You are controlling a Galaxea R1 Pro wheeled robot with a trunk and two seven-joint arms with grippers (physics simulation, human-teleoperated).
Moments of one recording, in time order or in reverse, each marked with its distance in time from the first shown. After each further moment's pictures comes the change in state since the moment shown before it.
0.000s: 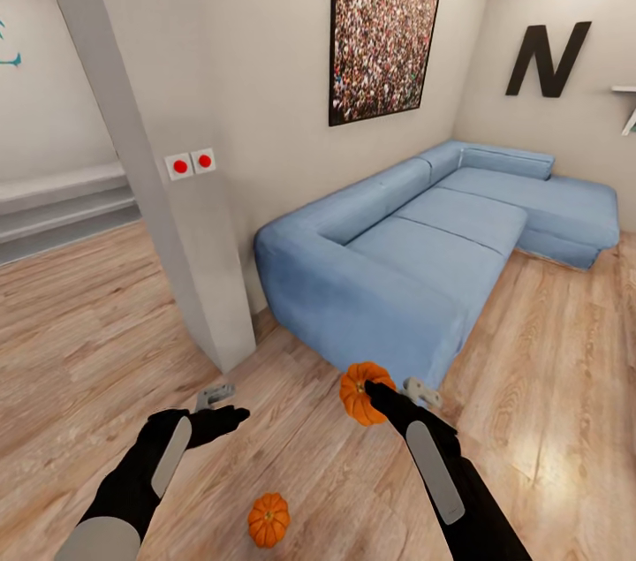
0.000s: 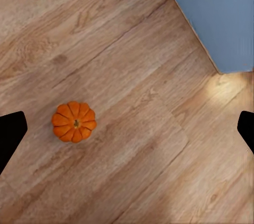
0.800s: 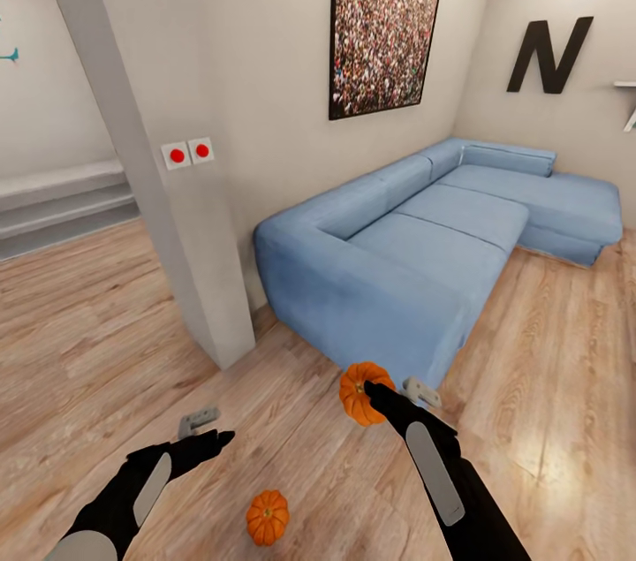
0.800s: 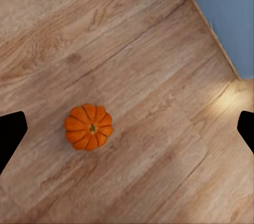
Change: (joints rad) left arm 0.000 0.078 0.010 0.272 -0.006 -0.285 -0.147; right arm 0.004 0.001 0.002 -0.002 0.000 -0.003 0.000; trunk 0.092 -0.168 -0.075
